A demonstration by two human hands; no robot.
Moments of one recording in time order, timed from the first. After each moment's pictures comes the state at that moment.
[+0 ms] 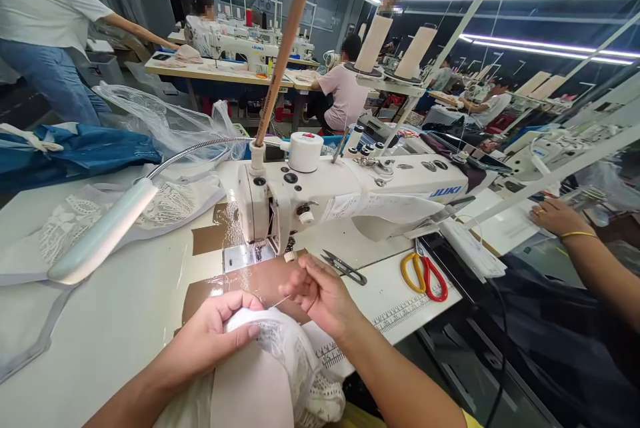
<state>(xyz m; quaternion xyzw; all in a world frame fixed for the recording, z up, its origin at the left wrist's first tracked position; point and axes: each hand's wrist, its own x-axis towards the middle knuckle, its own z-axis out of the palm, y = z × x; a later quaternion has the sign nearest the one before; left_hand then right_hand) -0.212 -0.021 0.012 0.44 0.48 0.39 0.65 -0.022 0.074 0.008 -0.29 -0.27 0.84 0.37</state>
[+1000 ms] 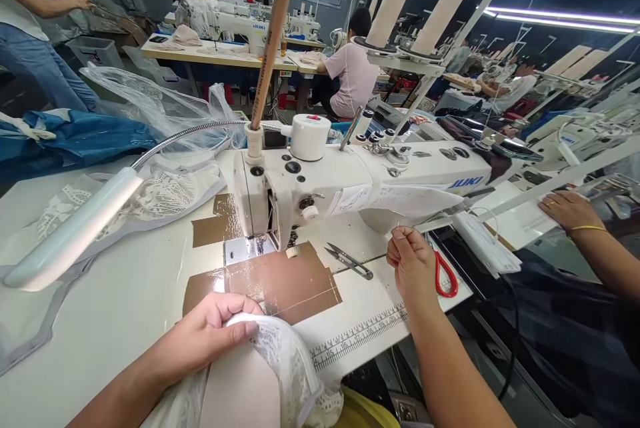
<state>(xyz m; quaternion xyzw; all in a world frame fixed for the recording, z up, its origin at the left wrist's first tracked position) -0.217 -0.018 0.023 0.40 0.47 0.34 0.72 0.090 0.138 0.006 -0.46 -0.47 0.48 0.58</state>
